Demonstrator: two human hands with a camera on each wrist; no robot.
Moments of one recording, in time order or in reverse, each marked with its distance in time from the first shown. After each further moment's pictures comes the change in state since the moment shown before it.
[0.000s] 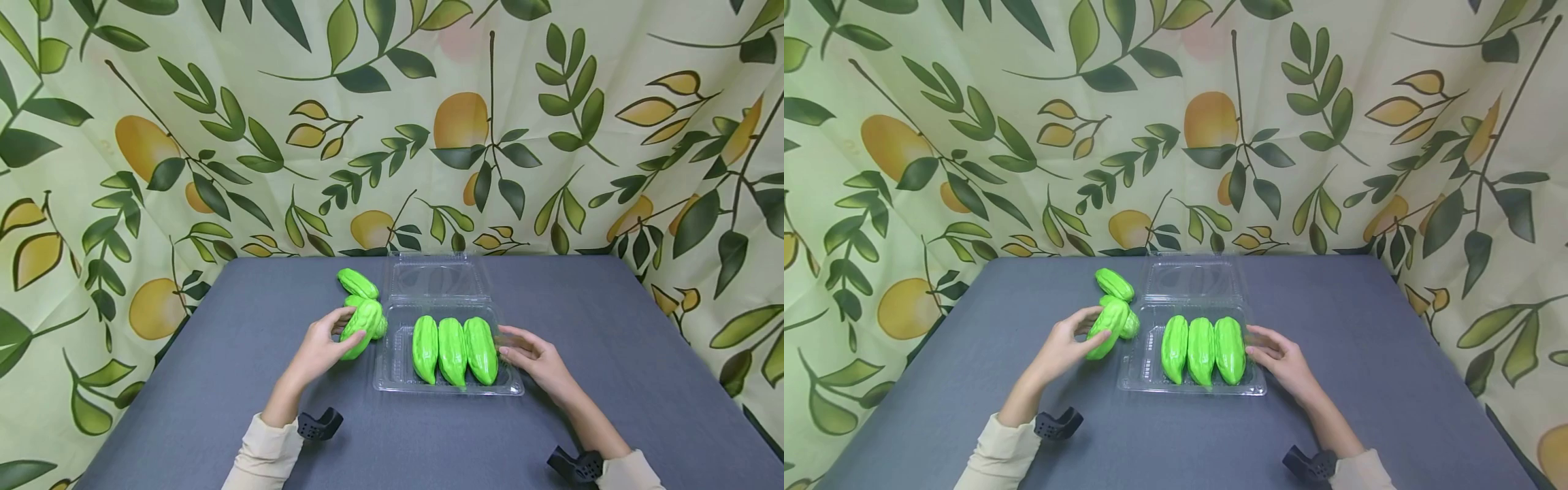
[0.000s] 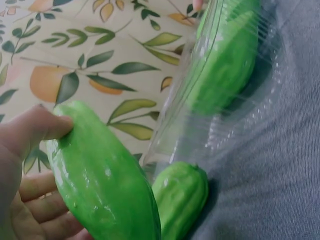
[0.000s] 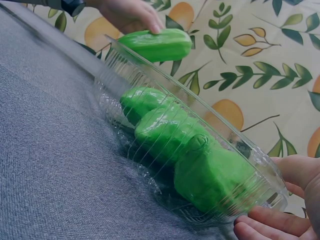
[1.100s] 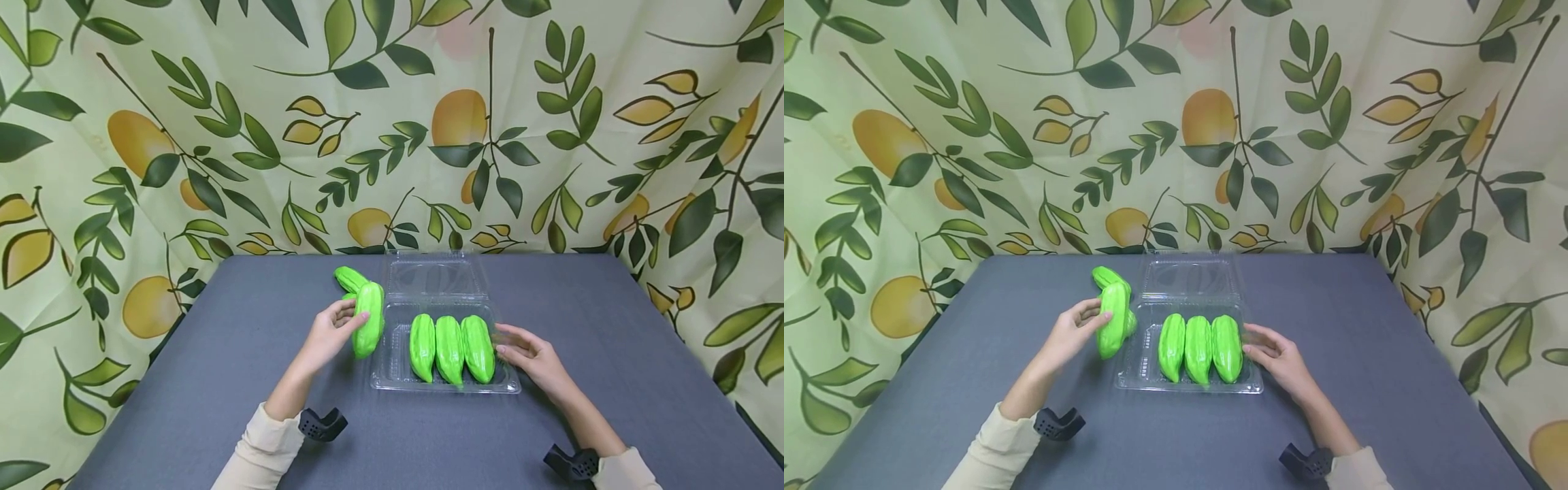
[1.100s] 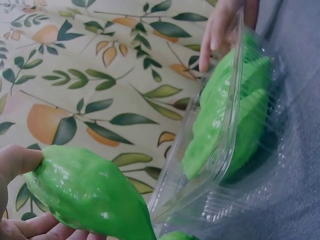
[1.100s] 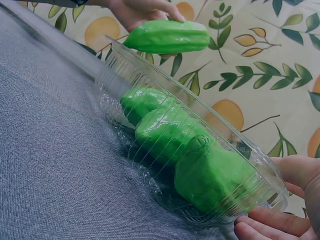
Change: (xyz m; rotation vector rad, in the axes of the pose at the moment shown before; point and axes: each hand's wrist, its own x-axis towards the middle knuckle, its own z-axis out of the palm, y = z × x) left_hand 0.010 0.020 0.009 -0.292 0.031 -0.181; right_hand 0.000 0.000 0.001 0.014 -0.006 -0.002
